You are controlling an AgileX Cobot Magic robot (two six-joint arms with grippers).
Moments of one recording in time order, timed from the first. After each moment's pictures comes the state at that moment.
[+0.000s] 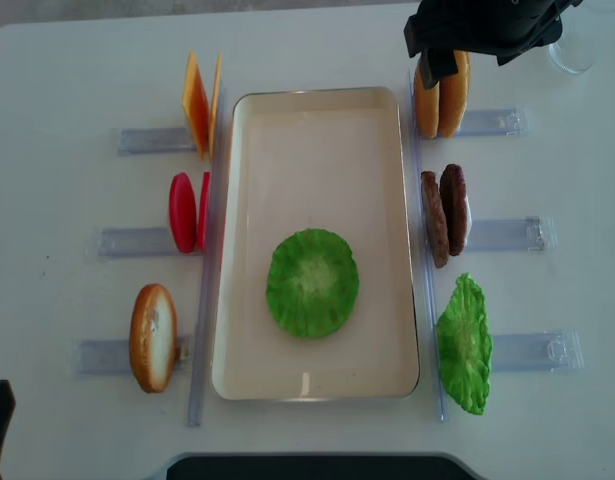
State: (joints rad) left arm 0.09 -0.02 -0.47 -0.01 1.11 0.04; right arm 0.49 1.65 -1.54 -0.01 1.16 0.17
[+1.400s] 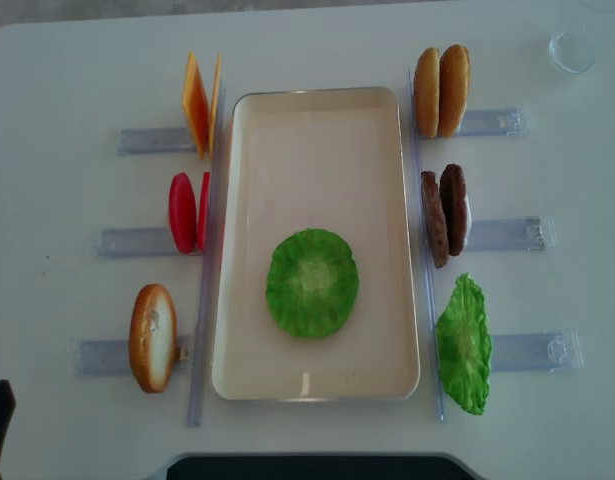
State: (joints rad) left arm 0.09 -0.02 -0.47 -0.01 1.11 0.04; right arm -0.11 1.61 -1.53 -0.01 1.22 0.16
